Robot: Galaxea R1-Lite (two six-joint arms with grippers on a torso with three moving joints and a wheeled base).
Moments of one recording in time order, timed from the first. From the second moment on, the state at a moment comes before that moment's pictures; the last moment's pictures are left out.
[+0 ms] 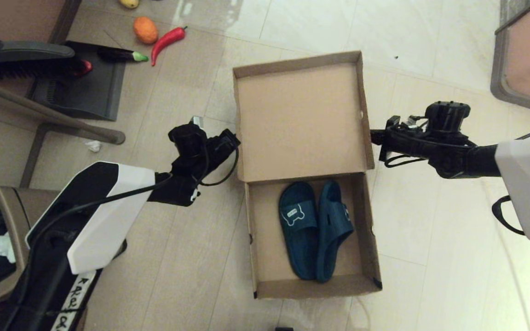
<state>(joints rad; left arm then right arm) -0.32 2.54 -1.93 -0.81 -0.24 -0.79 -0.03 2.42 -1.96 -0.51 0.85 1.52</state>
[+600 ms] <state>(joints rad) -0.34 2.49 -1.93 -0.81 -0.24 -0.79 -0.06 2.40 -1.96 -0.62 1.07 1.63</state>
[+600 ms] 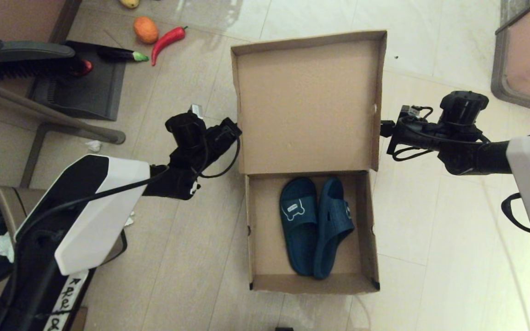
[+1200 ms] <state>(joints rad) -0.38 2.45 -1.93 -0.80 -0.28 -0.79 -0.07 2.38 -1.96 -0.62 1.15 1.64</state>
